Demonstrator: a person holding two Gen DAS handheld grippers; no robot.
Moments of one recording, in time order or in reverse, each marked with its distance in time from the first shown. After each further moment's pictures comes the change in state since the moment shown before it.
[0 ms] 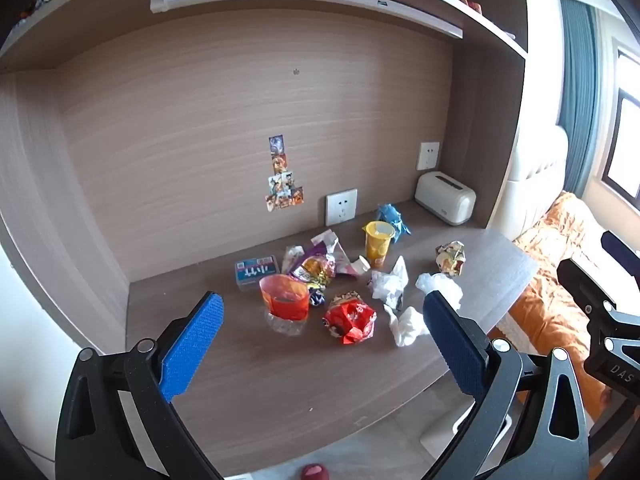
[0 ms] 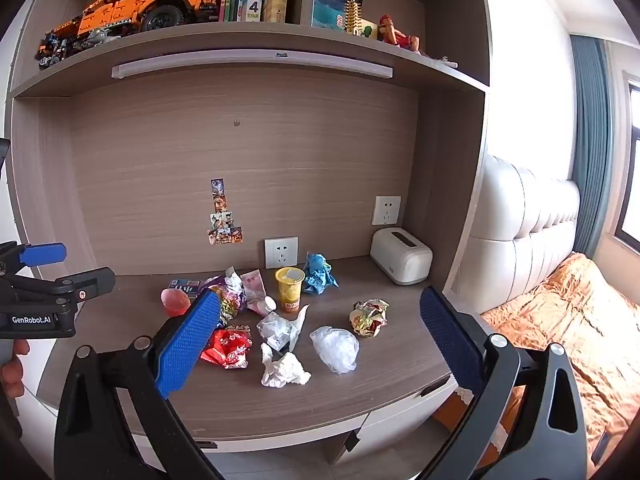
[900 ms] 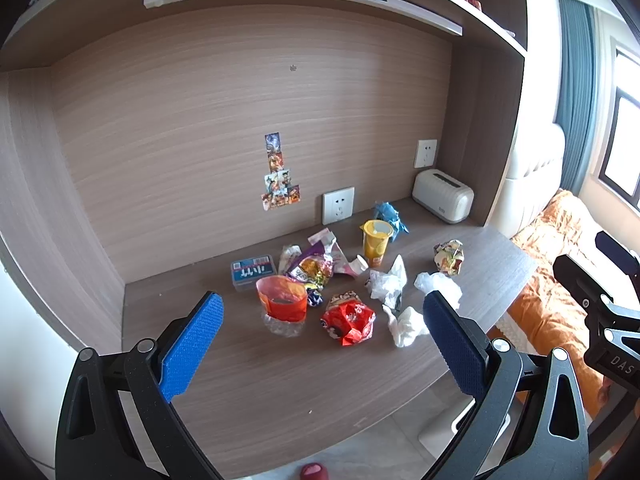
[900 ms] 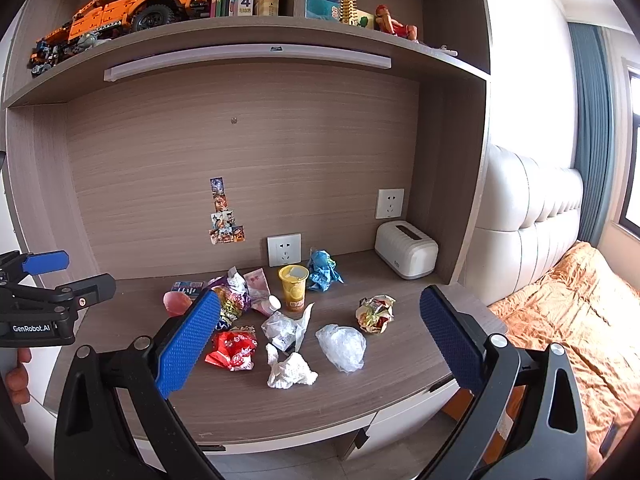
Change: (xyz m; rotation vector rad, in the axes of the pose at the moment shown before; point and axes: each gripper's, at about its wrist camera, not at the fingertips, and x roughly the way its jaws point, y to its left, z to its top) left arm 0.007 0.003 0.001 0.001 0.011 -0.017; right arm 0.009 -0.003 0.001 0.036 0.023 0.017
